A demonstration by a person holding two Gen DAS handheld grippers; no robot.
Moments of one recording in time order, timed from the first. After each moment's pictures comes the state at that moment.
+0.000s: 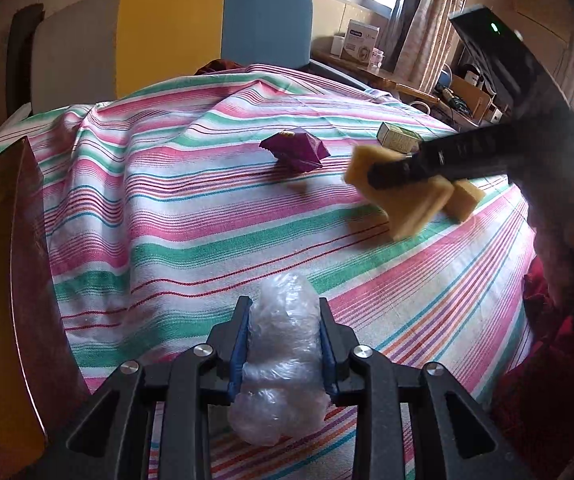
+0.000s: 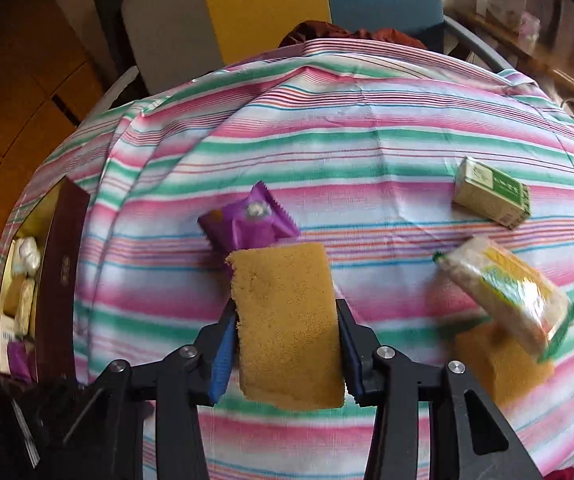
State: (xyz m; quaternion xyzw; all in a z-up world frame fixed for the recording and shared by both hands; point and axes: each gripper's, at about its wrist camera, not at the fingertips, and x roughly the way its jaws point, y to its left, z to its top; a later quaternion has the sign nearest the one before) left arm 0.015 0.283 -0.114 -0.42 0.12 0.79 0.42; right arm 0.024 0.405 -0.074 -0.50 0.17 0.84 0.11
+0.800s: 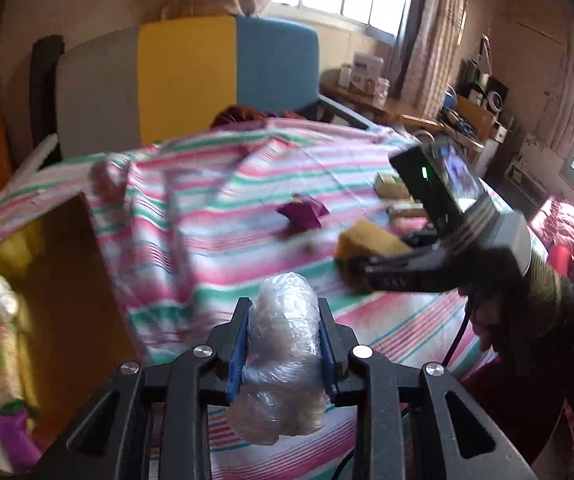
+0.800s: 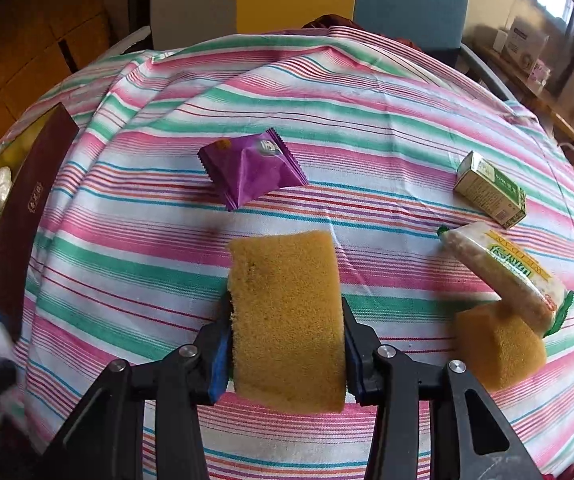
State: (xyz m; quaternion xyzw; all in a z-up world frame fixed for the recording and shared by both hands) left arm 0.034 0.242 -0.029 -0.37 0.11 0.83 0.40; right arm 0.030 0.375 -0.100 -0.53 0.06 0.84 0.12
